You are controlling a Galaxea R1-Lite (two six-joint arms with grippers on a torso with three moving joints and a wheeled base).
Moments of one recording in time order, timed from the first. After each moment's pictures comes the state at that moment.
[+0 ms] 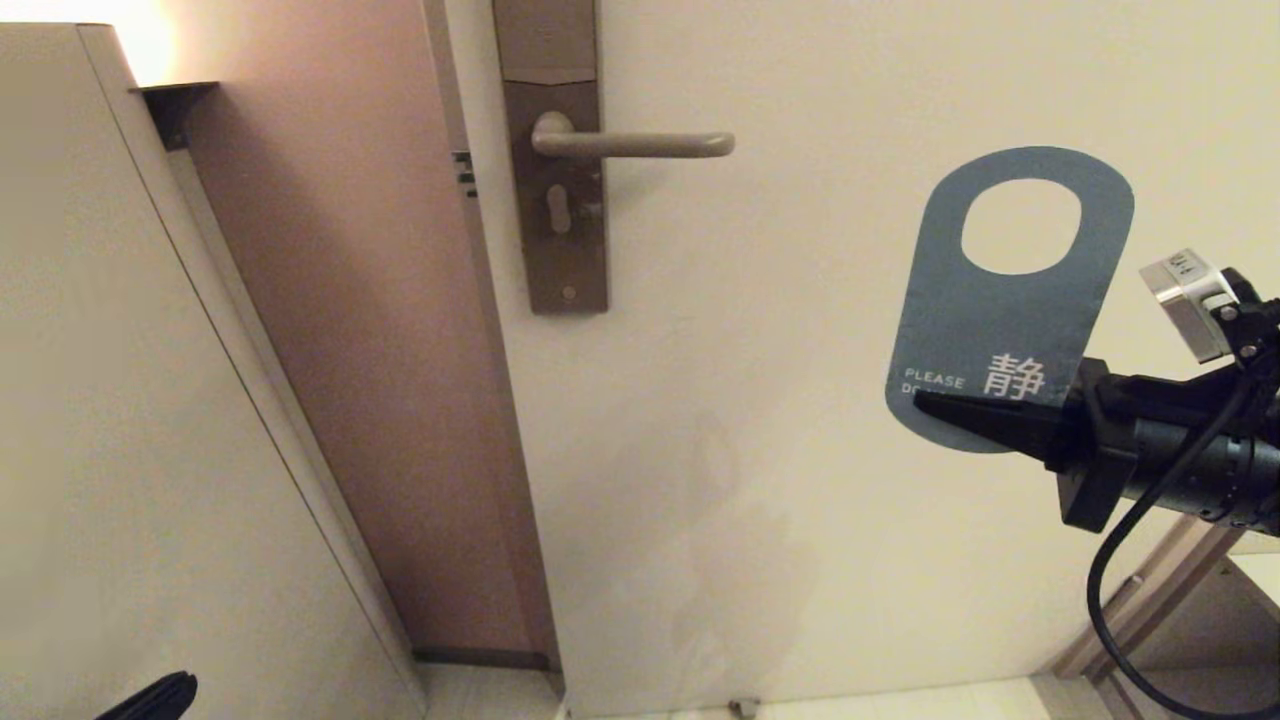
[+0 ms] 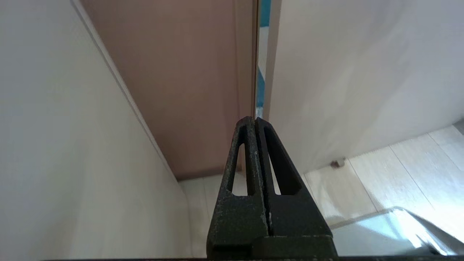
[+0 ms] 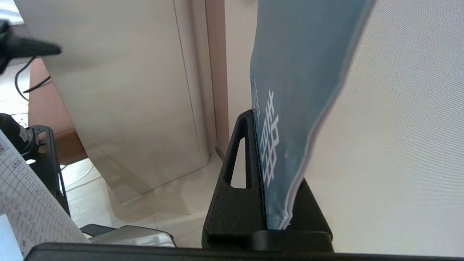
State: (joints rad) left arm 0.06 0.61 0.00 -0.36 -0.27 0.09; right arm 0.17 1.44 -0.59 -0.72 0.80 -0.06
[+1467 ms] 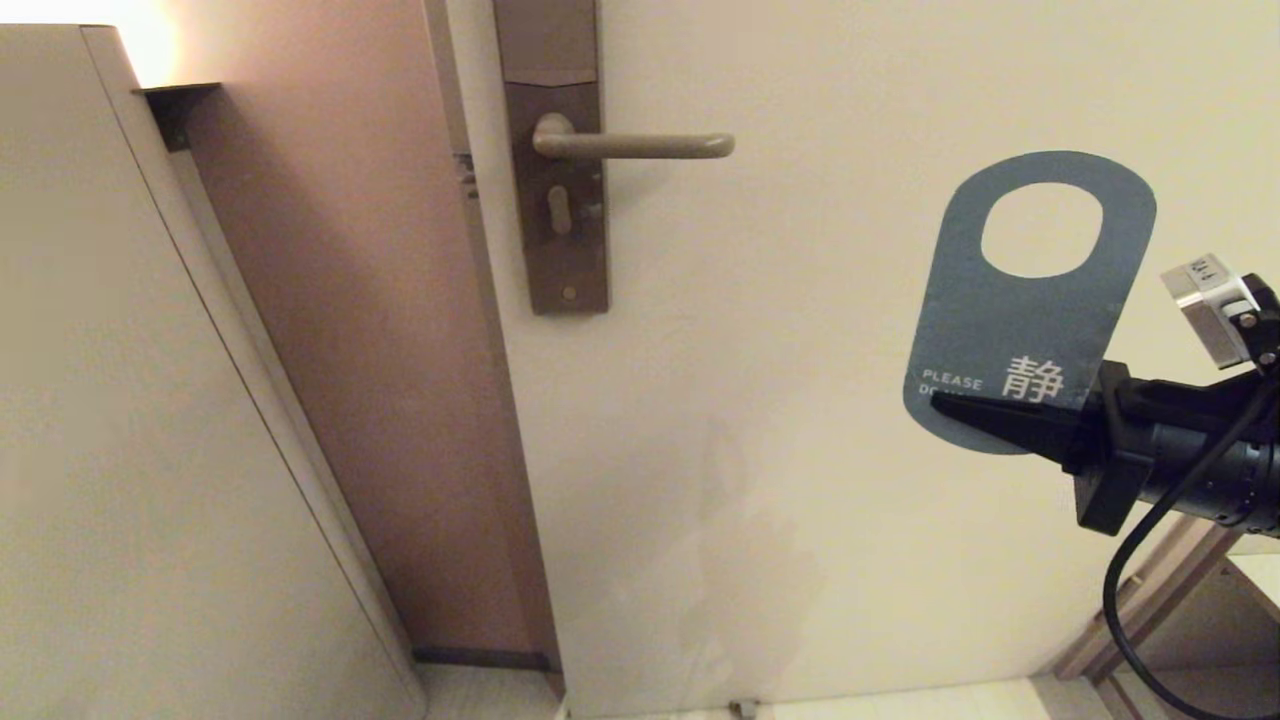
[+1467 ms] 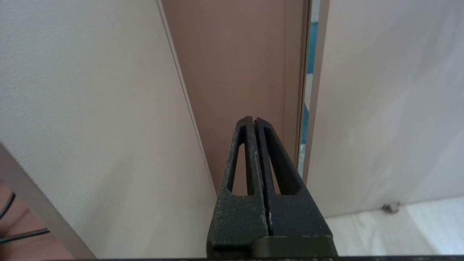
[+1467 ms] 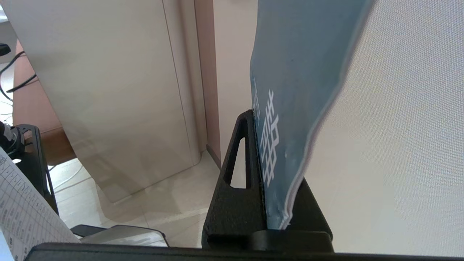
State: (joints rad) left arm 0.00 0.00 0.00 0.00 -0.02 0.08; right arm 0.13 1.42 -0.57 -0.72 0.80 -0.08
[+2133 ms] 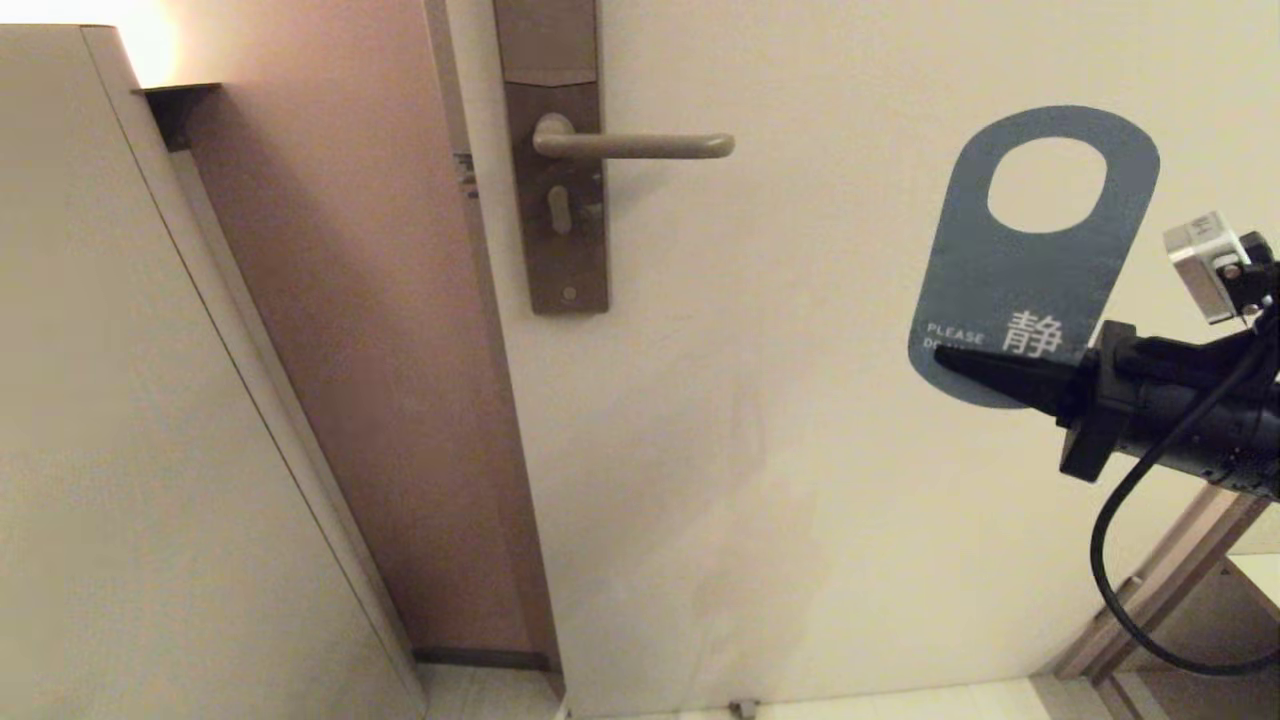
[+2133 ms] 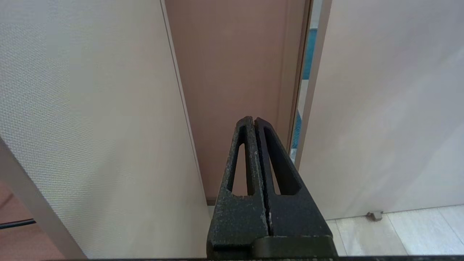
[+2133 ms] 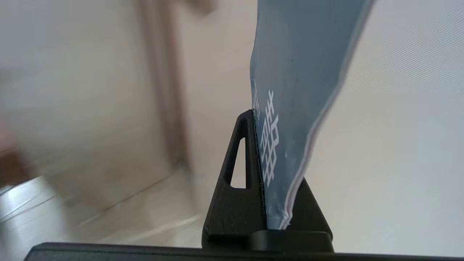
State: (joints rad) left arm 0.00 0.00 0.00 0.00 -0.01 0.01; right arm 0.14 1.44 -0.65 -0.72 0.68 -0.08
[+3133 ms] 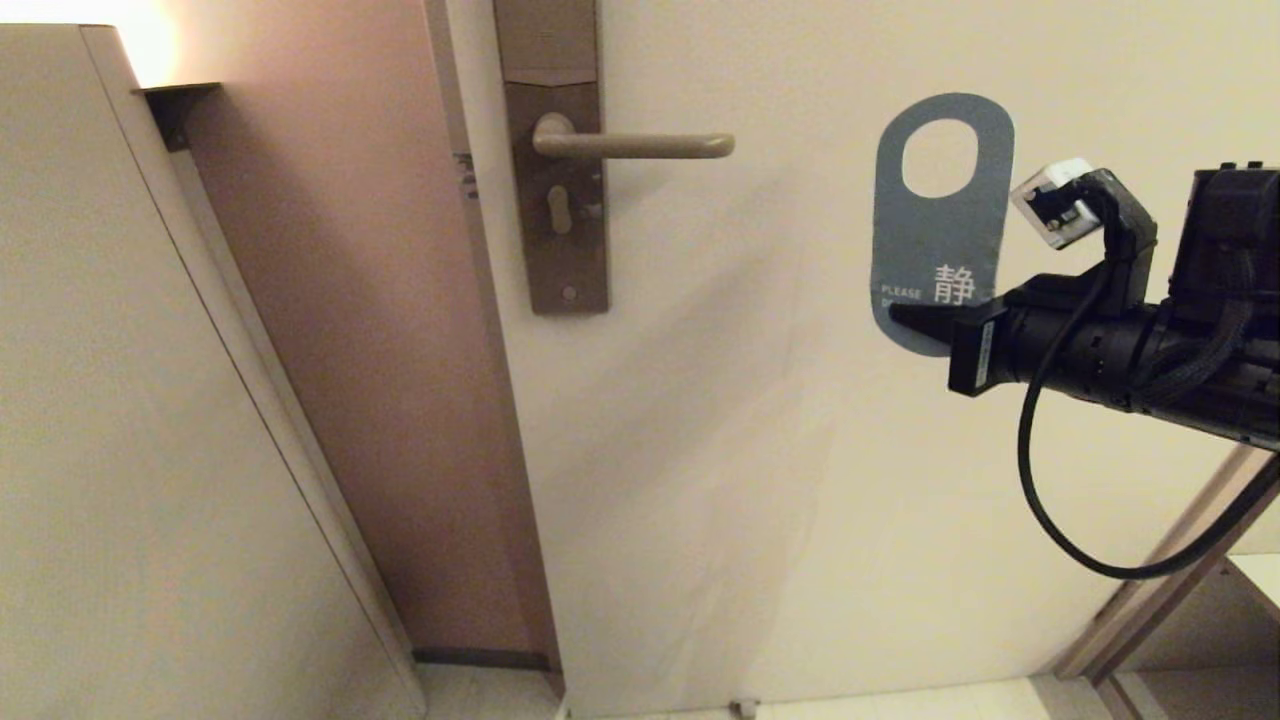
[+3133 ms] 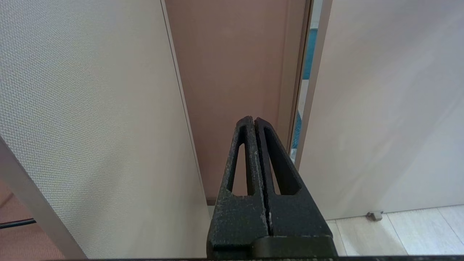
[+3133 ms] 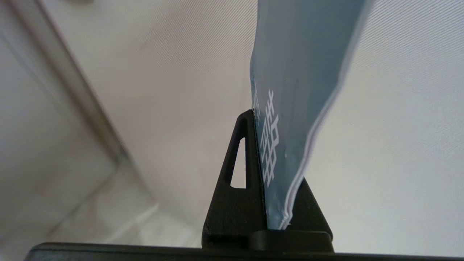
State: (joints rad) left arm 0.00 0.00 0.00 0.00 -0.01 0.01; right arm 0.33 1.54 -0.96 -0.35 0.16 -0.08
